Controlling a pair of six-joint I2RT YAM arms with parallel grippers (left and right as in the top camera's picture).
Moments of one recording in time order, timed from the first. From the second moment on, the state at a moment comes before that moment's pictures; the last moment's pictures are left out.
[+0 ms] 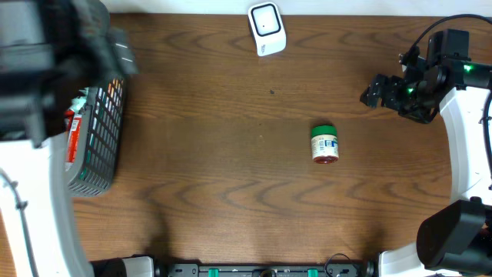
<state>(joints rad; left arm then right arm) 0.11 1.50 2.09 -1.32 -0.03 -0.24 -0.15 1.69 1.56 -1.14 -0.26 0.14</state>
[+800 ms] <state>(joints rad) 0.40 1.94 2.09 -1.30 0.09 -0.01 -0.15 1.69 1.56 -1.14 -0.26 0.14</state>
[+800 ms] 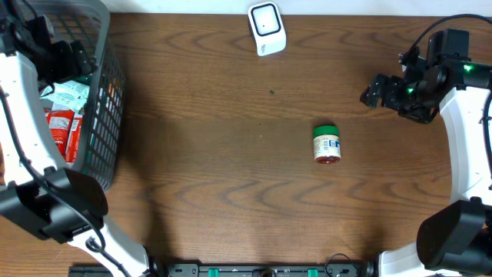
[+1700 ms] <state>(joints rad) 0.41 2.19 2.09 -1.29 0.17 0.03 -0.15 1.69 1.56 -1.14 -0.26 0.14</state>
